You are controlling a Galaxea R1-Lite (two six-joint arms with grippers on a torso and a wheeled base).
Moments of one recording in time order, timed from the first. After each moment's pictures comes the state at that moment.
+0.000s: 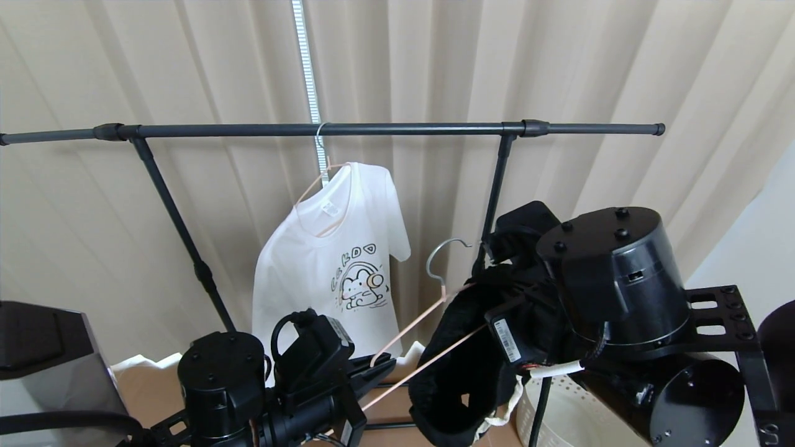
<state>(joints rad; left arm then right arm) -0.70 1.97 -0.25 -1.50 -0.21 0.18 0.97 1.65 -0.98 -0.05 -0.78 0.13</state>
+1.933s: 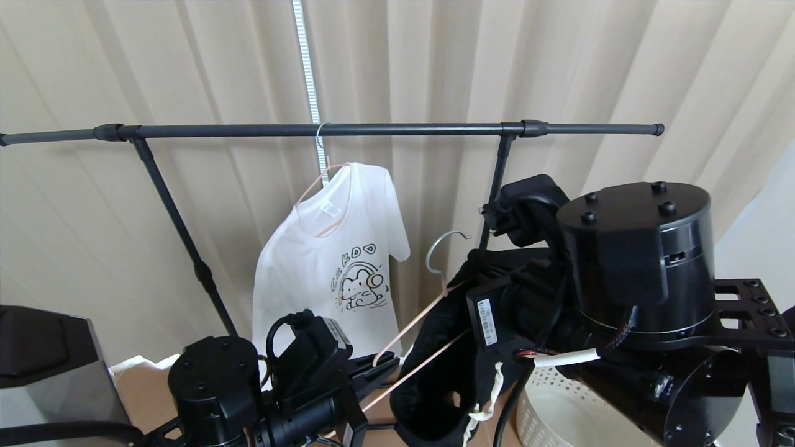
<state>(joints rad) -0.71 1.97 -0.23 -1.57 -0.22 0.17 0.98 1.65 -0.99 -0.20 -0.69 0.18</state>
